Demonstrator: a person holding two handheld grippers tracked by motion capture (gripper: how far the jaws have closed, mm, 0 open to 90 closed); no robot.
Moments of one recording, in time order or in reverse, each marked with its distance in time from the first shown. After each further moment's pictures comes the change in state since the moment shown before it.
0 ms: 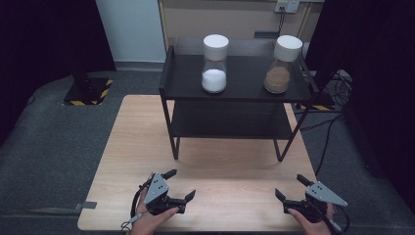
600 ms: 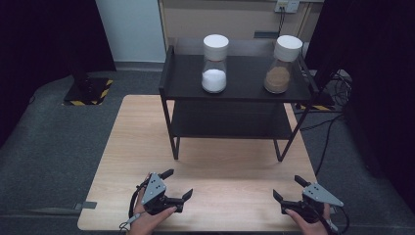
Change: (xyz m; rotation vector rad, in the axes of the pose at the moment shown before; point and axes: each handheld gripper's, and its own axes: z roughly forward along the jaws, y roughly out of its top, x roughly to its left) left arm 0.000 -0.003 -0.004 -0.004 0.027 -0.006; right arm 0.003 -0.003 0.005 0.003 0.004 -0.003
